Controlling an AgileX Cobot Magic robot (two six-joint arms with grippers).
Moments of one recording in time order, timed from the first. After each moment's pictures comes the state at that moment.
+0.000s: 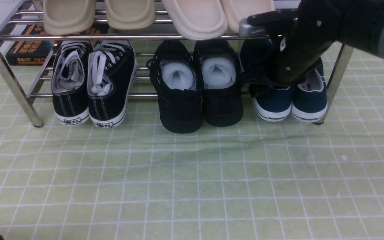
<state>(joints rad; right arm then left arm) 0.44 1.95 -1.69 -0.02 0.83 0.19 -0.02 -0.01 0.01 0.15 0.42 -0.40</state>
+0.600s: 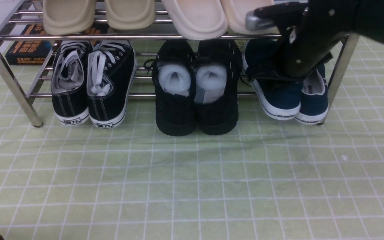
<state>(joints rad) 0.44 1.84 -1.69 -0.01 0.95 0.19 -0.02 -0.01 0.01 0.15 0.42 -0.40</state>
